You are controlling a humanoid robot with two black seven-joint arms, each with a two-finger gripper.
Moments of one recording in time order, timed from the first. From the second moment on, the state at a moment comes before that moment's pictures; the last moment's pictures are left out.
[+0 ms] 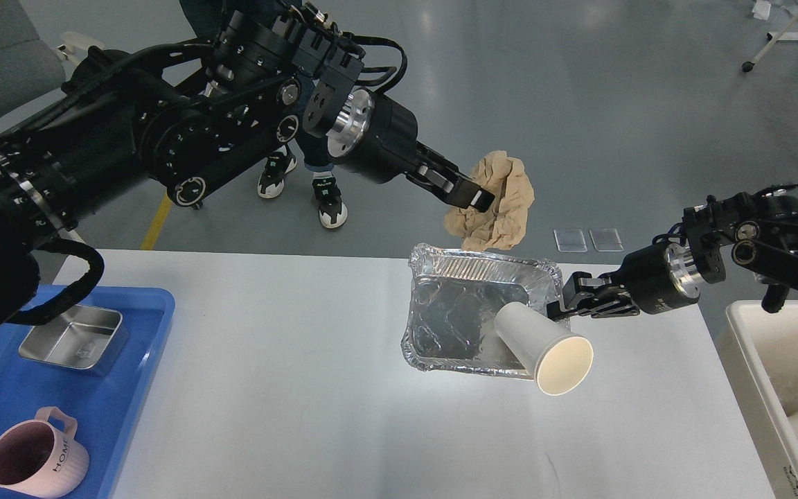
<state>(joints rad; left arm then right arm) -1.52 0.08 -0.23 -0.82 1.63 -0.77 -0.62 1.19 -0.67 -0.11 1.11 -0.88 0.76 0.28</state>
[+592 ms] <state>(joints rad) -1.50 0.04 -0.04 -0.82 1.63 -0.77 -0.65 1.20 -0.60 -0.11 1.04 -0.88 0.78 0.28</state>
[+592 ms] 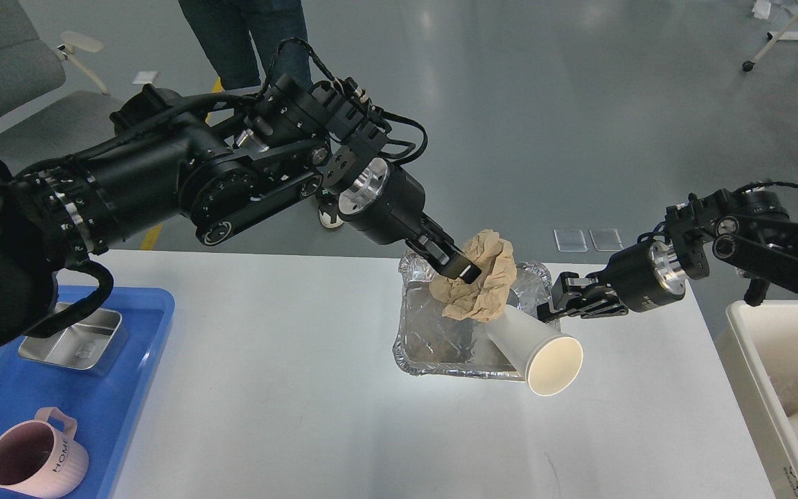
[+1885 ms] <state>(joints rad) -1.40 0.13 -0.21 -0.53 0.63 -0.36 -0.48 1.20 -0.64 -0.11 0.97 -0.80 0.79 0.28</state>
